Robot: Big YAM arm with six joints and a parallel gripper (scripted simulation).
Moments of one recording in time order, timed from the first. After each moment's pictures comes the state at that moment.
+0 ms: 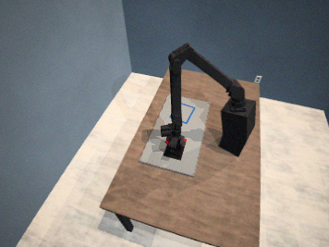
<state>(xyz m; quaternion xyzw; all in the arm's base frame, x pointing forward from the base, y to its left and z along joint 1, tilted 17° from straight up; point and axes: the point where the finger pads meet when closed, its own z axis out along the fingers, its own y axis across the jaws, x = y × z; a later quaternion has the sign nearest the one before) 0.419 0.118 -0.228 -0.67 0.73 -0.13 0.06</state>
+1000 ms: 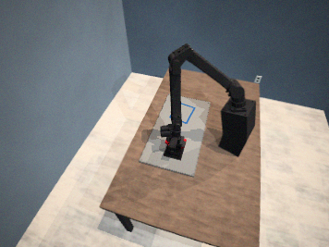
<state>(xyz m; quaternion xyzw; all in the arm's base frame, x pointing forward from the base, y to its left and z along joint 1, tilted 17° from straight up) 0.422 0.118 -0.232 -0.67 0.73 -0.13 0.06</state>
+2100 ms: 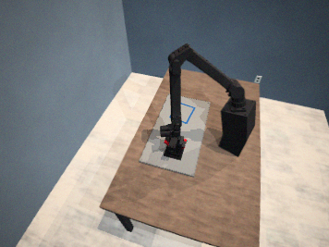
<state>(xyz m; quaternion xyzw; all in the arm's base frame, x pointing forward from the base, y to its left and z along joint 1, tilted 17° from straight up) 0.423 0.118 -0.231 -0.67 0.73 -0.13 0.06</state>
